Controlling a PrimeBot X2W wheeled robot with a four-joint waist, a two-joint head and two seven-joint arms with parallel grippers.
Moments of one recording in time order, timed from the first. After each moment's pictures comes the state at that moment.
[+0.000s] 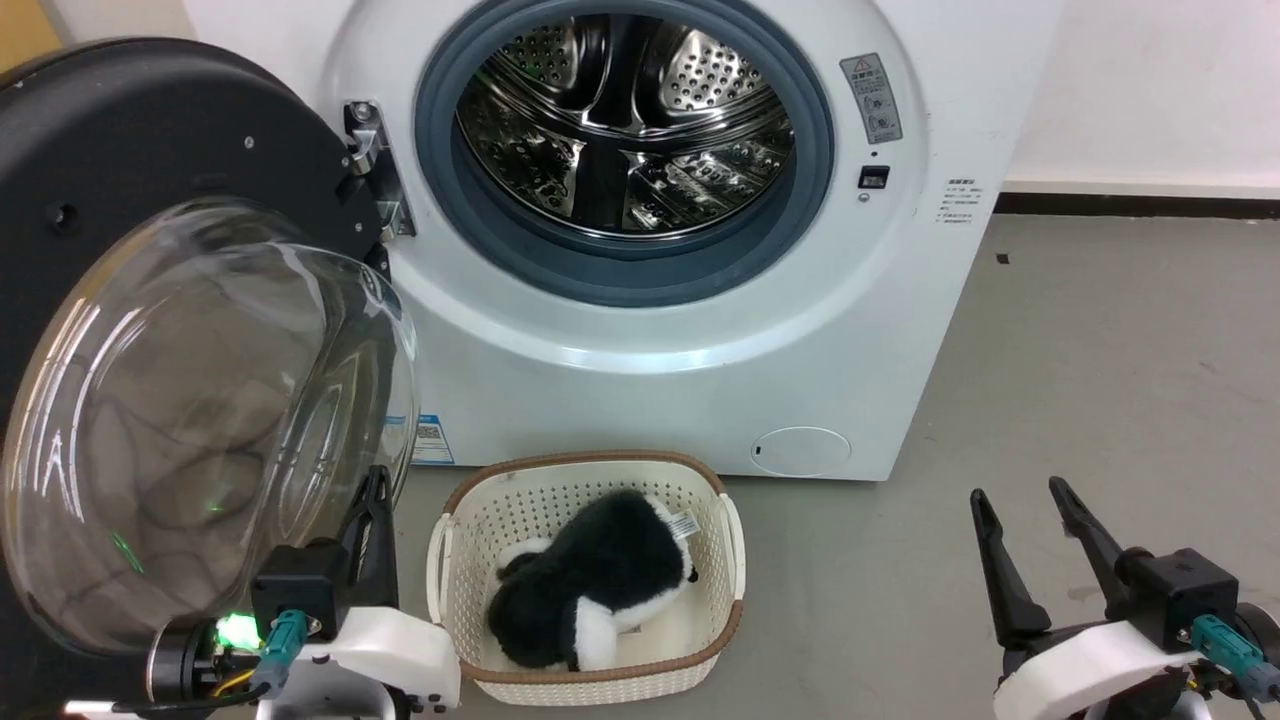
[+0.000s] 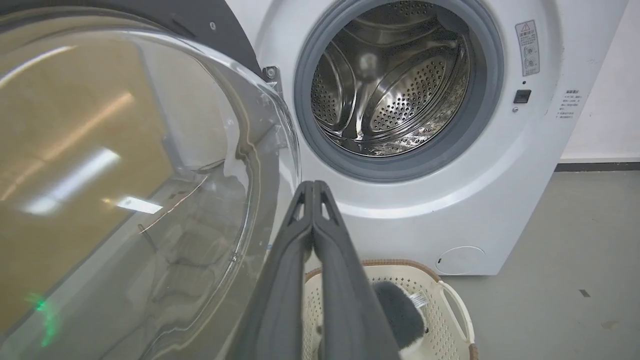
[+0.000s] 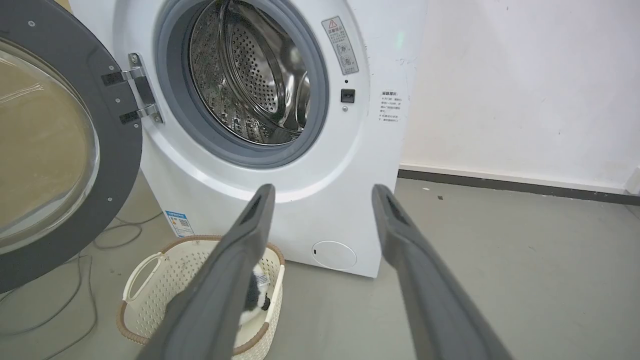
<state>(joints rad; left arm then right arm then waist) -0.02 0.05 -0.02 0.00 0.00 0.06 -0.05 0.01 -0.05 -0.02 0.00 0.07 0.13 -0.05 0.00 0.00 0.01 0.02</state>
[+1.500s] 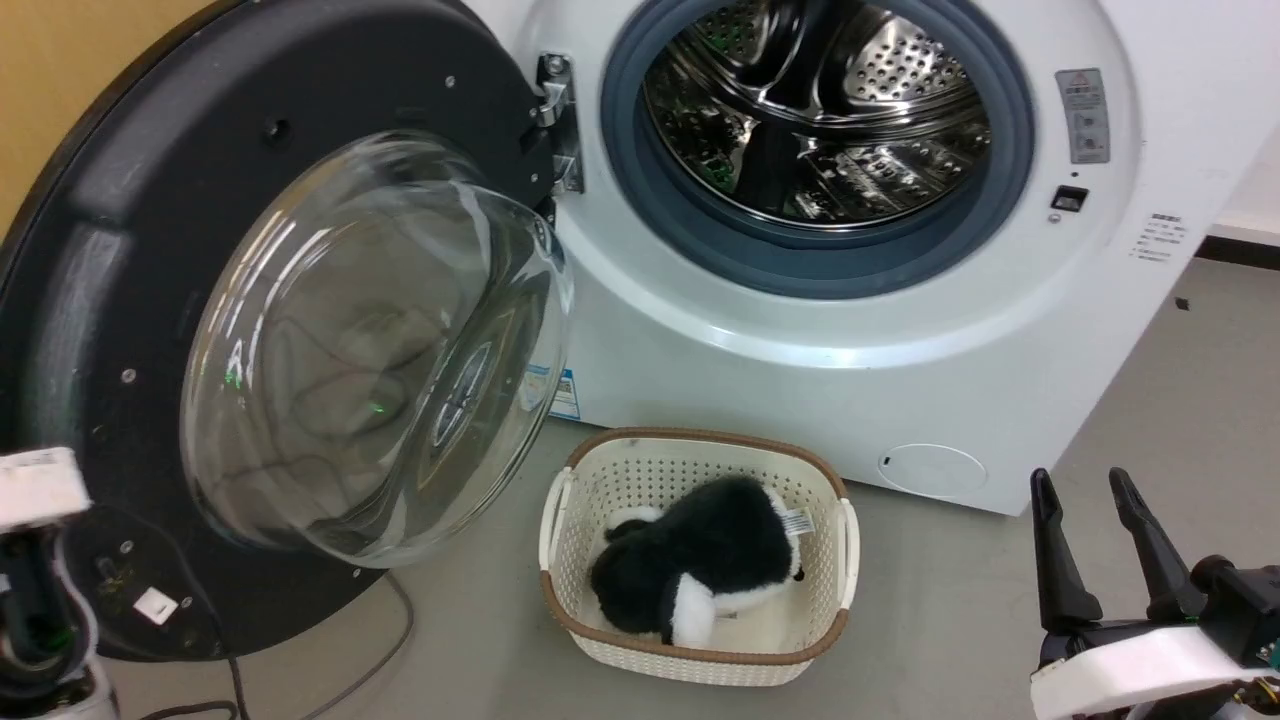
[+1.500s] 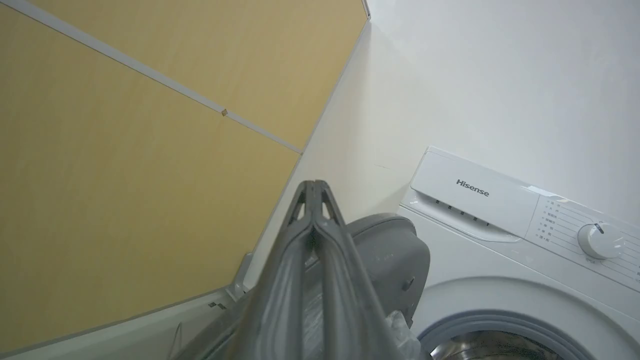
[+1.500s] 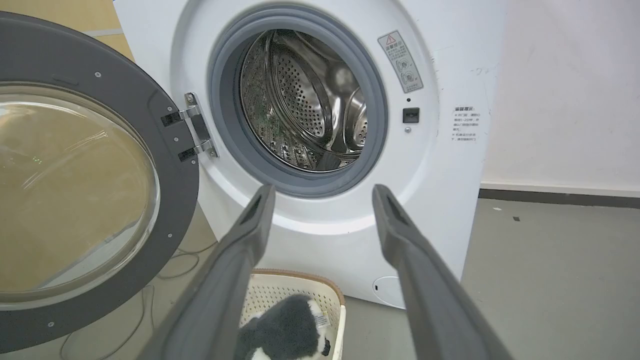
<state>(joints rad) -0.28 0.13 0.41 -0.18 -0.54 -0.02 -0.07 0.01 -0.05 -0.08 0.01 0.20 0.13 -0.14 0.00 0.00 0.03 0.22</state>
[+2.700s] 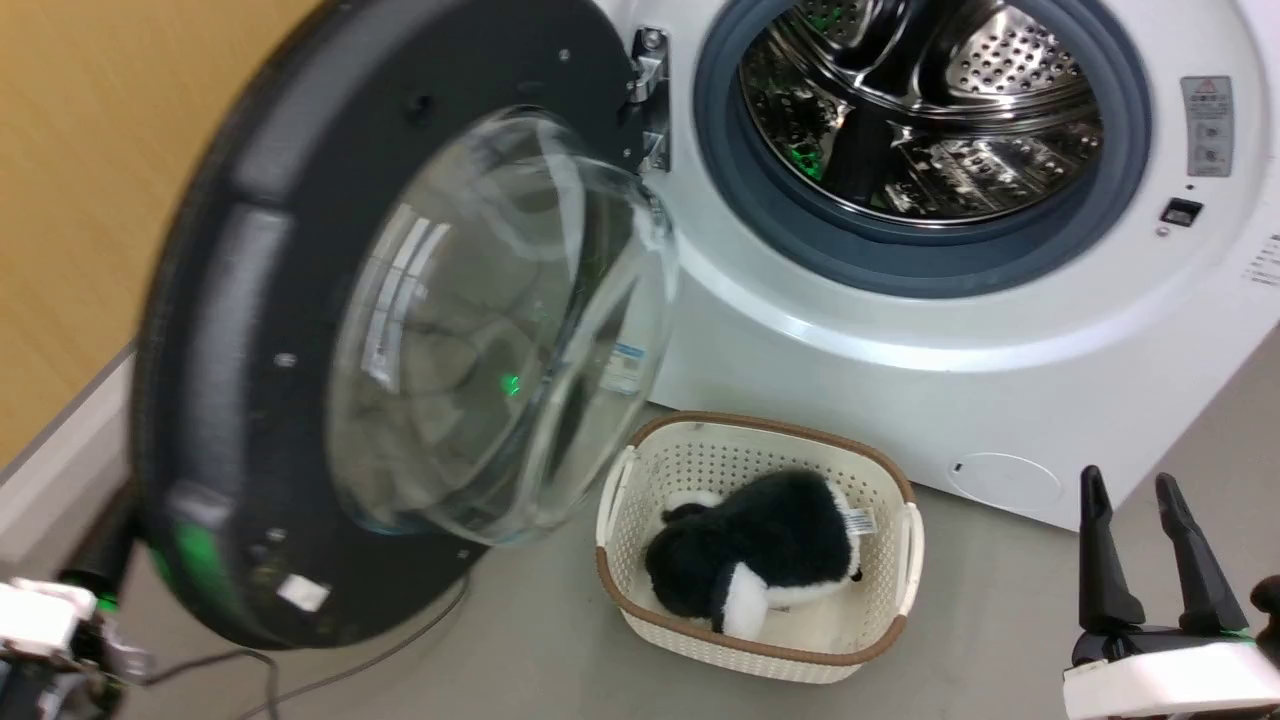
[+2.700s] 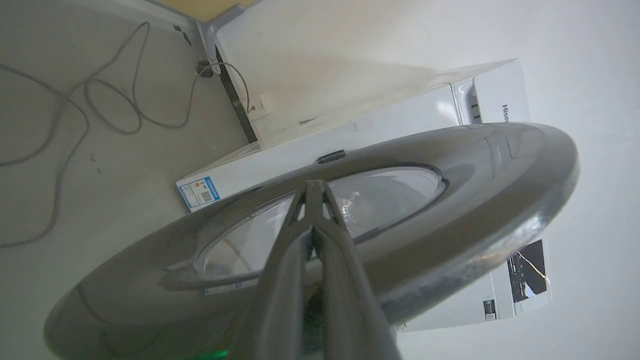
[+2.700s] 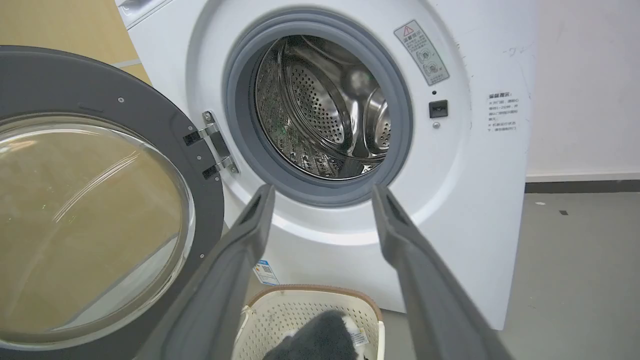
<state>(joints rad) -0.19 0.16 0.54 0.13 -1.26 -0.10 0.59 0.02 -0.05 -0.12 0.03 0.31 0.13 -0.21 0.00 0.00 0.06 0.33</state>
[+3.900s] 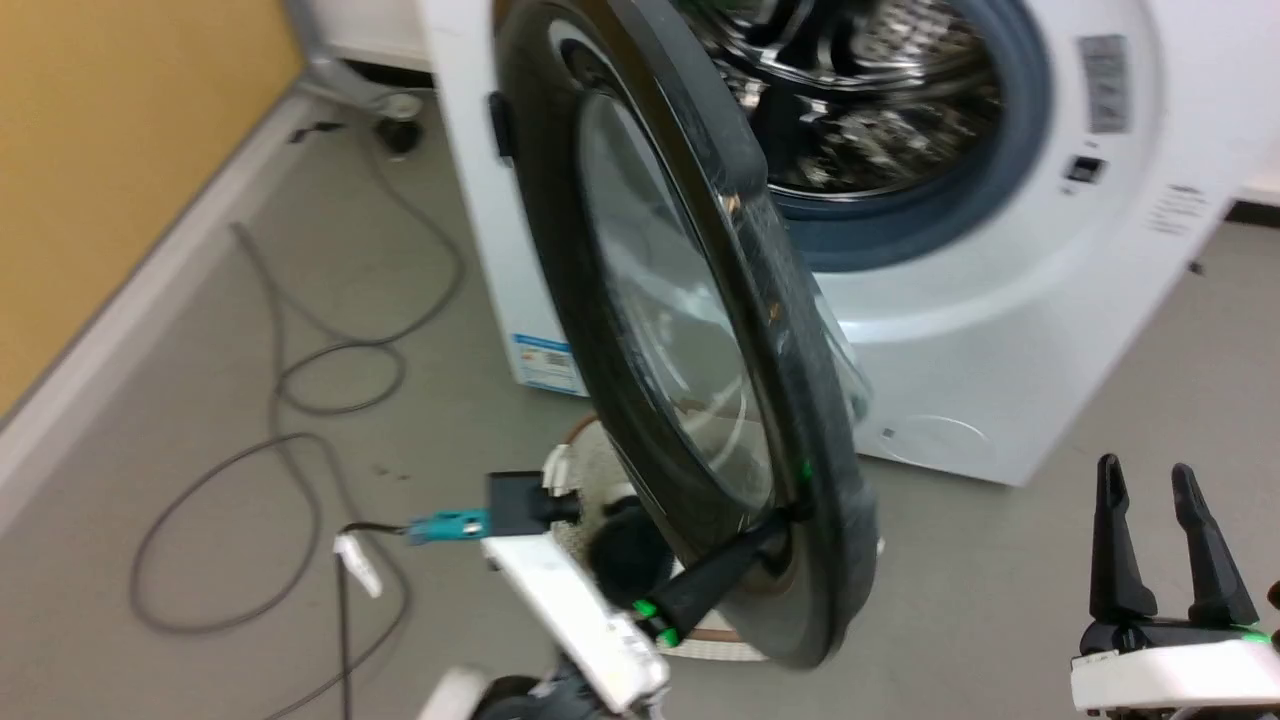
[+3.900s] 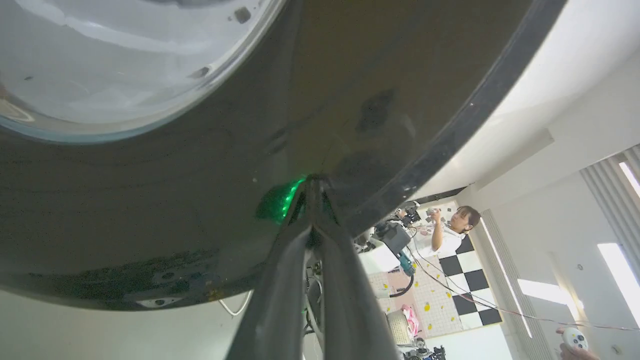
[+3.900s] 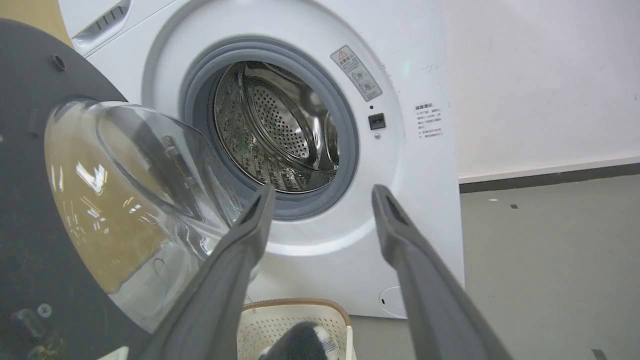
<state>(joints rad) -0.16 0.05 -0.42 -0.03 -1.43 -0.13 0.43 0.01 -0.05 -0.13 0.04 0.33 0.13 -0.26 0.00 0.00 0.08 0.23</state>
